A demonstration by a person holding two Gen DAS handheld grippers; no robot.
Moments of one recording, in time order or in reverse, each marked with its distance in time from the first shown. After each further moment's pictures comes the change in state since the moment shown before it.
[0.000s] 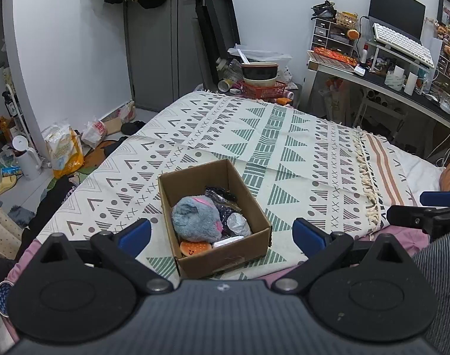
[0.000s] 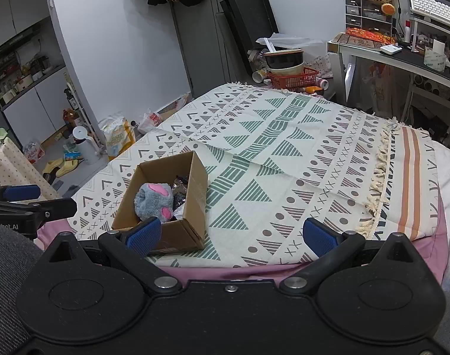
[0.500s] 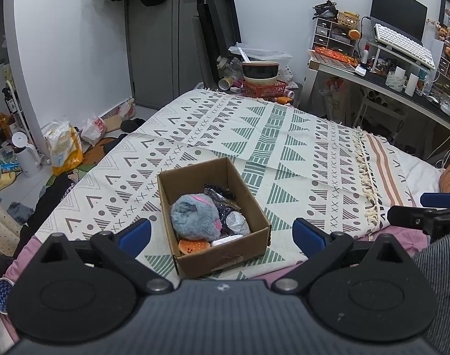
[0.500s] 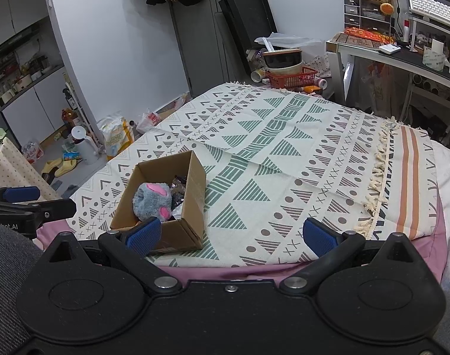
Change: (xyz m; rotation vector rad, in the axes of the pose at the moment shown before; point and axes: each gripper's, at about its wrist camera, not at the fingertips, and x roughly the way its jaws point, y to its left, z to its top) left arm 0.000 0.002 0.001 -0.005 0.002 0.001; right arm 0.001 -0.001 -0.001 0.002 -0.001 -0.001
